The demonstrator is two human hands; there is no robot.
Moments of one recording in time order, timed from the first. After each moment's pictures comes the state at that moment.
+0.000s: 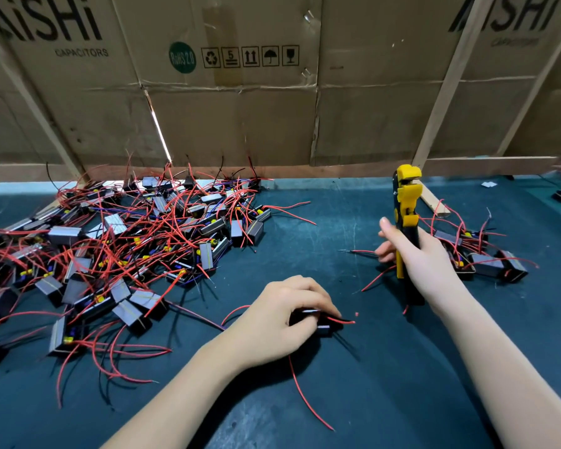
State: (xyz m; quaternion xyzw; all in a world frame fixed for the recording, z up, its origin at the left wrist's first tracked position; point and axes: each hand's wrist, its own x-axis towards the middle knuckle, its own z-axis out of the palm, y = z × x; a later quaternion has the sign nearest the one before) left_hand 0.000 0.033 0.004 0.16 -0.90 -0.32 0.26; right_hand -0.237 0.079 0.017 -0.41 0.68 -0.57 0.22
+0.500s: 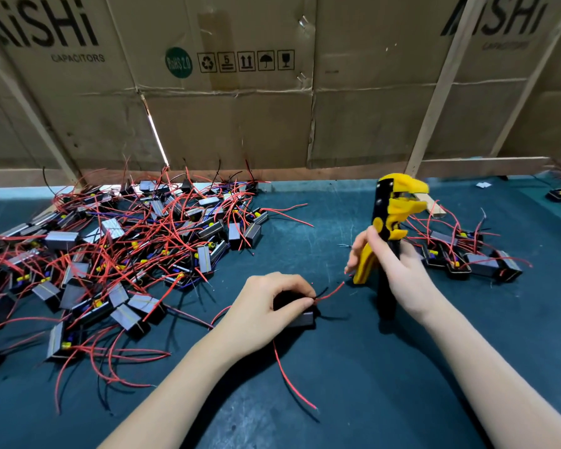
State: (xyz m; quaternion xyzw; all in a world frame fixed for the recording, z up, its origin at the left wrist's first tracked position) left_hand 0.006 0.020 0.005 0.26 -0.87 -0.32 0.28; right_hand -0.214 0.078 0.009 -0.48 0.54 -0.61 0.32
